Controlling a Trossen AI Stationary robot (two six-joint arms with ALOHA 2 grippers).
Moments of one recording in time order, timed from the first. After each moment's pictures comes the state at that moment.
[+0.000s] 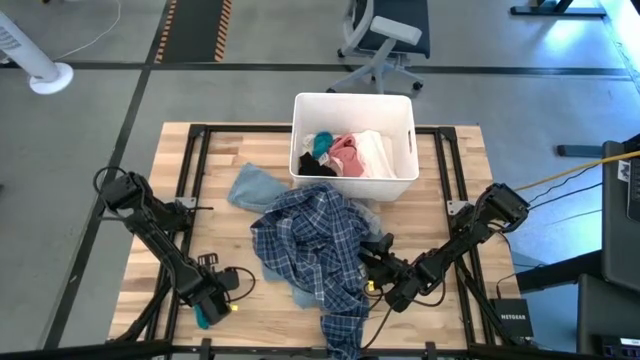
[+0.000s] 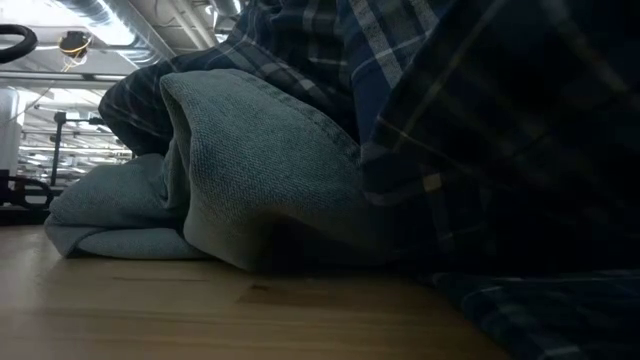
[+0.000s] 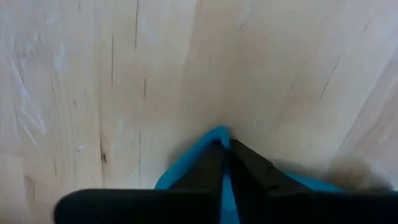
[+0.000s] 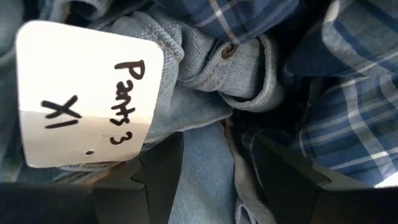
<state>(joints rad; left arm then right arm) -0.93 1.67 0.88 -0.80 -0.01 -1.15 0.74 1.80 0.68 0.08 1.09 -0.04</state>
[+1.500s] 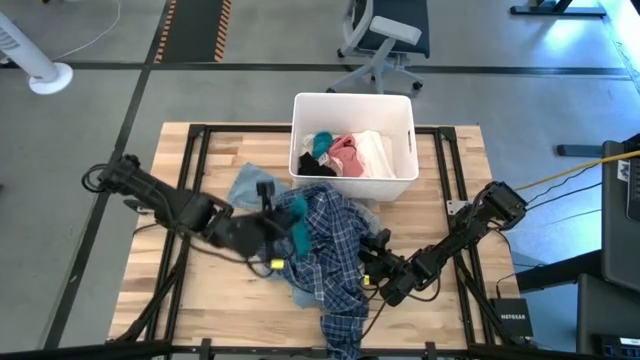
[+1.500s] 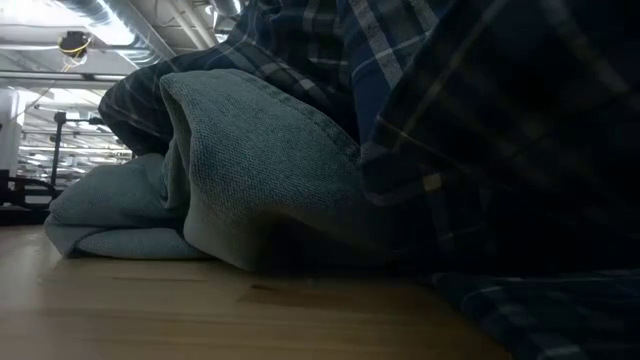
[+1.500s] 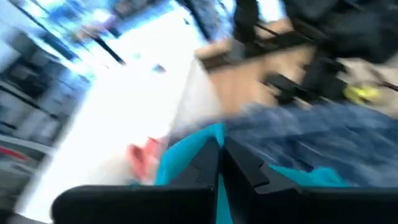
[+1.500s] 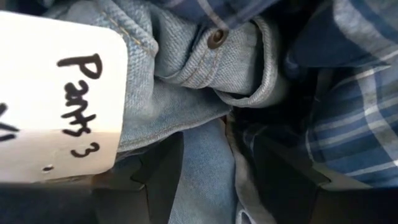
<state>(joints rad) -0.46 1.47 1.54 -0.68 -0.82 0.05 0.69 1.80 0.68 0.08 1.05 -0.03</state>
